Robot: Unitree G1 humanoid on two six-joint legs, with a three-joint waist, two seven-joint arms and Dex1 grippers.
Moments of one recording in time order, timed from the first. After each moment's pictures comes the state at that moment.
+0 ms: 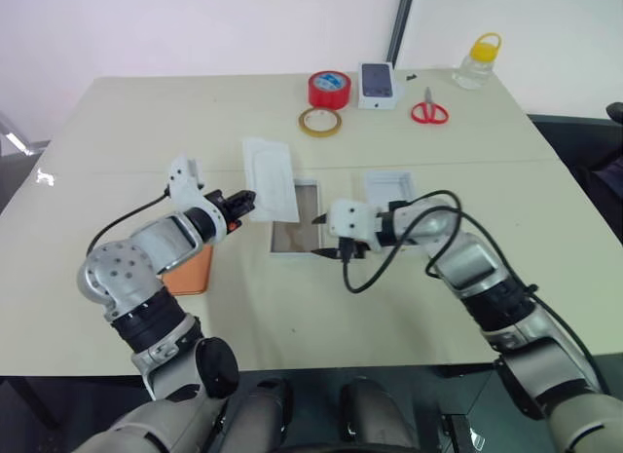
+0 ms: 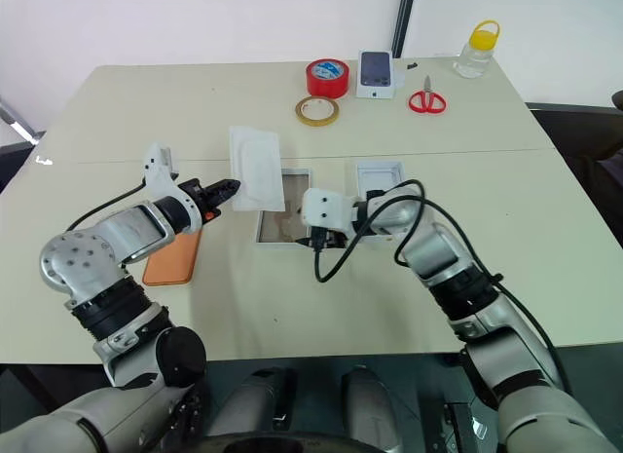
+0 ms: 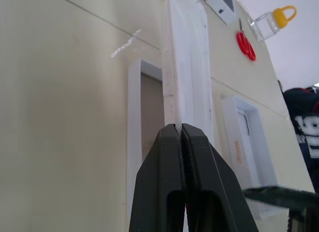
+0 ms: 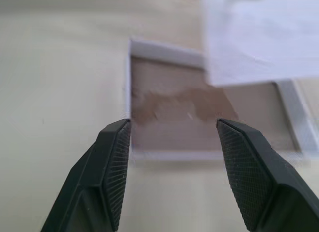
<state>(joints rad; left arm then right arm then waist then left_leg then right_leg) -0.68 -0.01 0.72 -0.30 -0.75 1.57 0.08 -0.66 -0.56 0.39 -0.01 -0.03 0.29 1.02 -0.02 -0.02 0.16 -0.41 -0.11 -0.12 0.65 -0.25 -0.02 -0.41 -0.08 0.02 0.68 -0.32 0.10</state>
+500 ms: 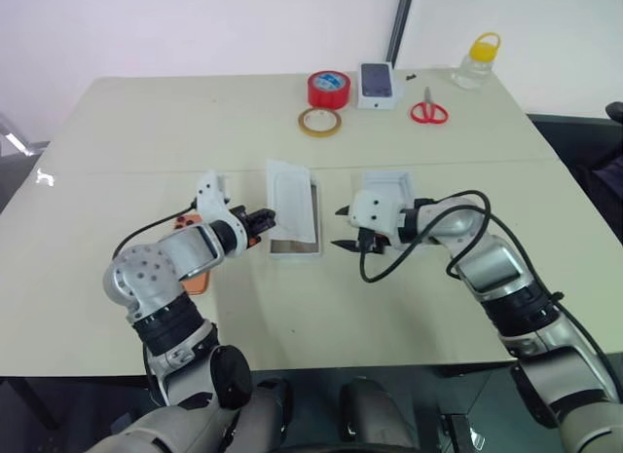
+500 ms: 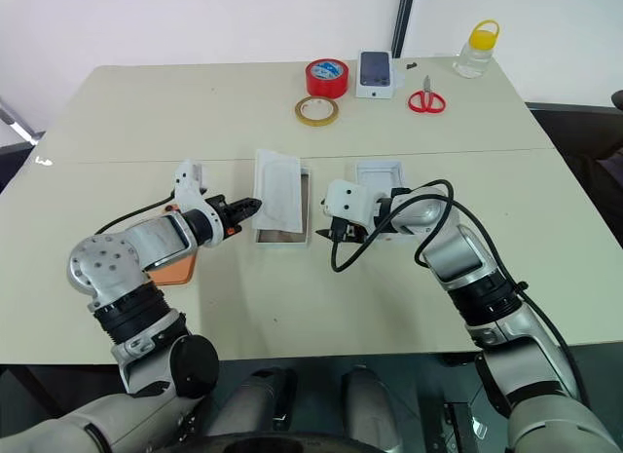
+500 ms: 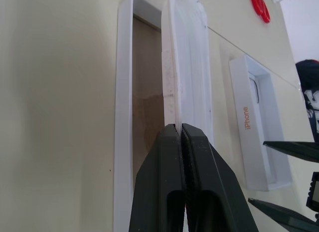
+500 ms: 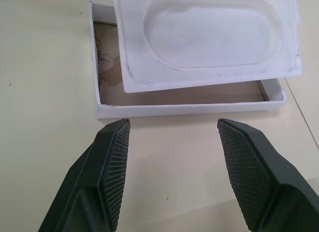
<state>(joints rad) -0.64 -0.07 0.65 -0.30 -0.68 1.61 0.08 -0.63 -0.58 0.34 -0.03 -0.04 0.33 0.98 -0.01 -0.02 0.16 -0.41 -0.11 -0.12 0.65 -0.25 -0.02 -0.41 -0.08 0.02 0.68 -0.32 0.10</state>
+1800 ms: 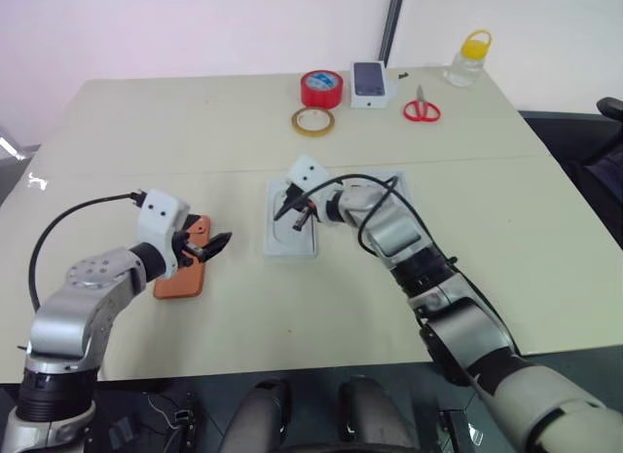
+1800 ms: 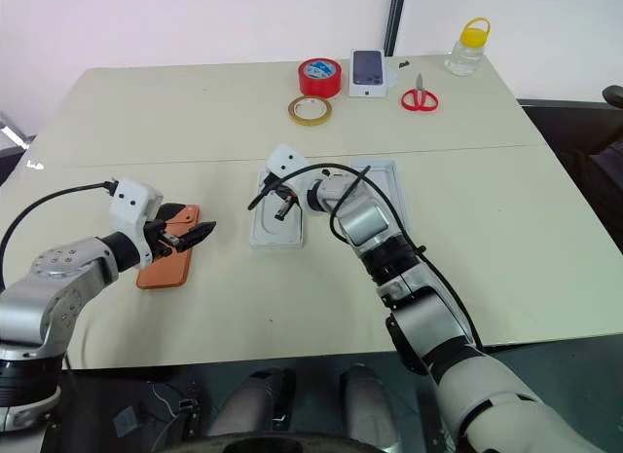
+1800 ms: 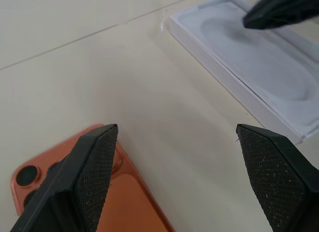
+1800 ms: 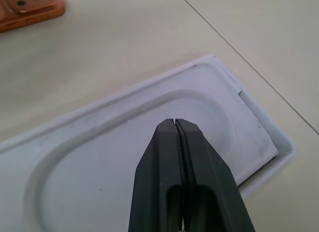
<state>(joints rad) -0.12 0.66 0.19 -0.35 -0.43 0.75 -0.56 -0.97 -0.09 0.34 0.52 -0.08 0.56 0.61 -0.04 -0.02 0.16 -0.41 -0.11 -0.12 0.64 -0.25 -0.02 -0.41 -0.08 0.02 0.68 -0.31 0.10</state>
